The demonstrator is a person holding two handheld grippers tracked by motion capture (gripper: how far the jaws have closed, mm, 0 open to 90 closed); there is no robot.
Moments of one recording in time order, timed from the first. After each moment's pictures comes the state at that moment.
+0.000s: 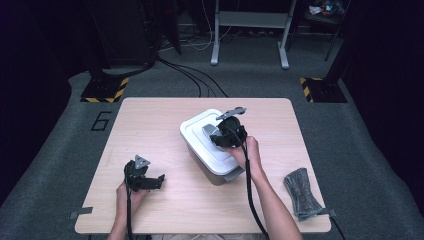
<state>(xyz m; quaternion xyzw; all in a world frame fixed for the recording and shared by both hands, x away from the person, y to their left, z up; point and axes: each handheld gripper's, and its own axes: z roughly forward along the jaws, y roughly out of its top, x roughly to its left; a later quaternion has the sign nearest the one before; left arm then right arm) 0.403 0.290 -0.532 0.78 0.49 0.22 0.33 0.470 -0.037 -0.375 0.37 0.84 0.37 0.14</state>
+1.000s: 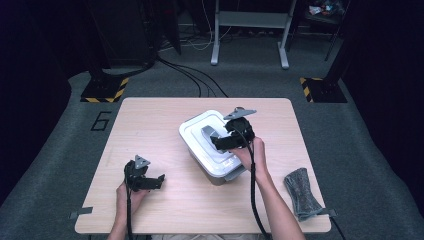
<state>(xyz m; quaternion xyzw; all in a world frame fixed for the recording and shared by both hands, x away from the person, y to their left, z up) 0.403 0.289 -0.532 0.77 0.49 0.22 0.33 0.457 -0.057 -0.363 0.38 0.81 0.40 0.18</state>
